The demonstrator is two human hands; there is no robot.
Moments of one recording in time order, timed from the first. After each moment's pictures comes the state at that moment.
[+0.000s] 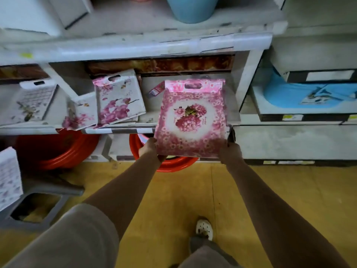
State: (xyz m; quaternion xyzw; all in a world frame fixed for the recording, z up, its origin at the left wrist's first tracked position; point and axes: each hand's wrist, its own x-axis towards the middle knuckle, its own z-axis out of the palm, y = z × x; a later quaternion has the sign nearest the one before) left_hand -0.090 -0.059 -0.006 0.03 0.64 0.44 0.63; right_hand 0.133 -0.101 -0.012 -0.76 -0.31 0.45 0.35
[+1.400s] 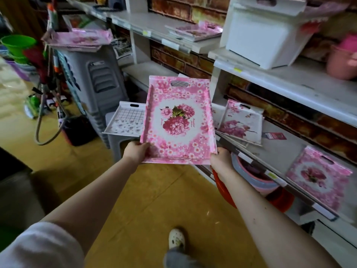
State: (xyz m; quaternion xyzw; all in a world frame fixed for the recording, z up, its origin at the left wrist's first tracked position) left_hand -0.482 -0.360 0.066 0.14 0.79 0.52 0.29; right_hand -0.268 -0.222 0.072 -0.55 -0.66 0.46 0.21
